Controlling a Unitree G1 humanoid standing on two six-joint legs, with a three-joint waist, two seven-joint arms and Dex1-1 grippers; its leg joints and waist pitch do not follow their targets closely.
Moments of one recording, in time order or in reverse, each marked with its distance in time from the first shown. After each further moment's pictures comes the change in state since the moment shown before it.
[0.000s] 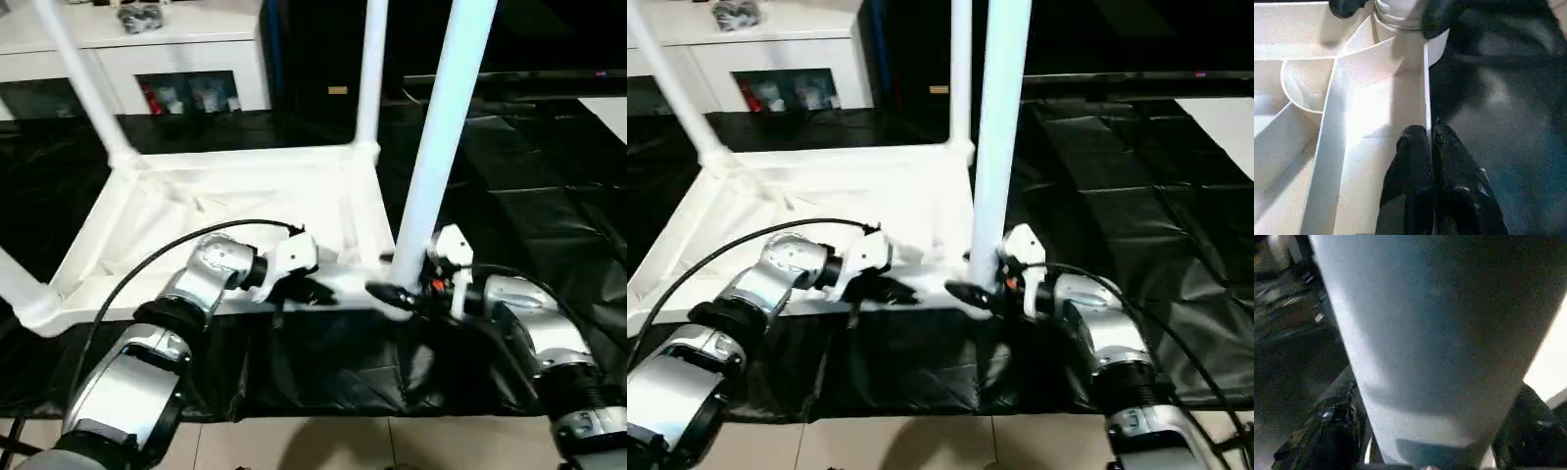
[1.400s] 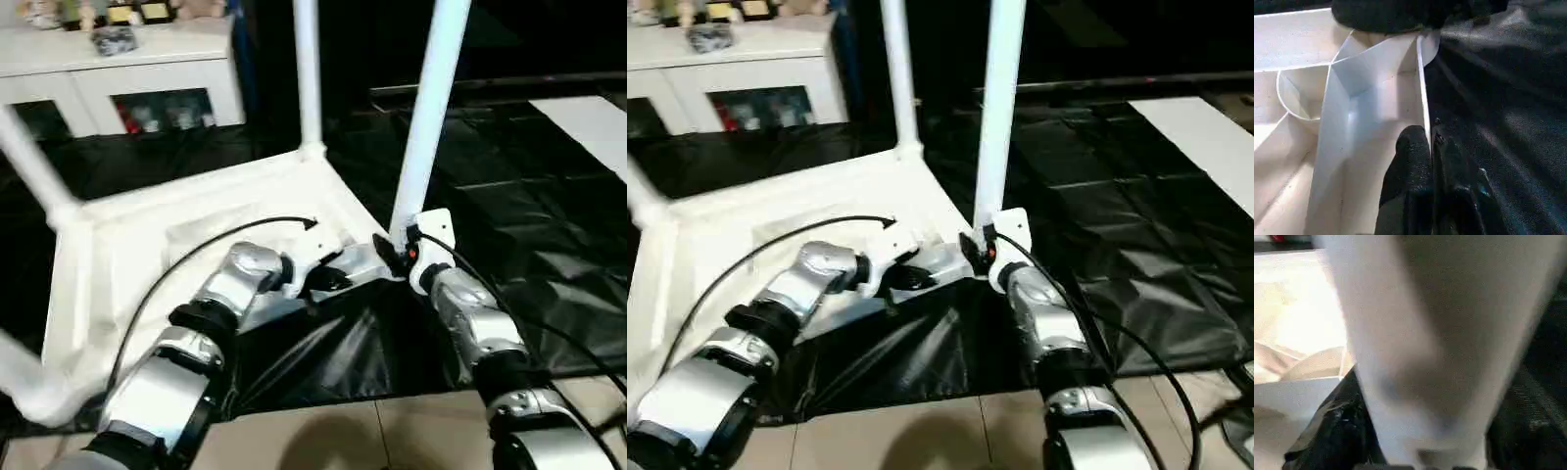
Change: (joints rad) left arm -0.013 -0.160 0.033 -0.002 0.039 0.250 0.386; right arm -0.109 0.311 -0.135 0.190 -0.165 0.014 -0.891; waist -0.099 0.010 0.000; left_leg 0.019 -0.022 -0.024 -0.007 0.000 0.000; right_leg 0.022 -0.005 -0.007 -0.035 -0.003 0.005
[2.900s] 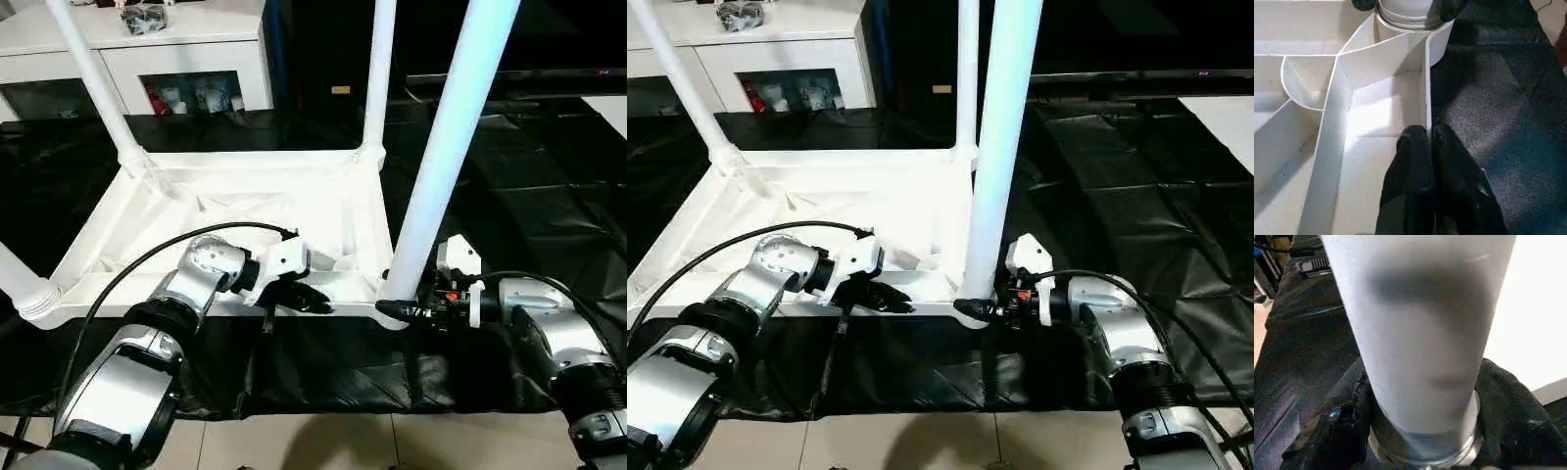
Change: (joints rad) left arm 0.017 0.177 -0.031 0.023 -0.056 -0.278 -0.413; right arm 0.118 -0.357 0.139 -0.198 0.167 -0.028 0.975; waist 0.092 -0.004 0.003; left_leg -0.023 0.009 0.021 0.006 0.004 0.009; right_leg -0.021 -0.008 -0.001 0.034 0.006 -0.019
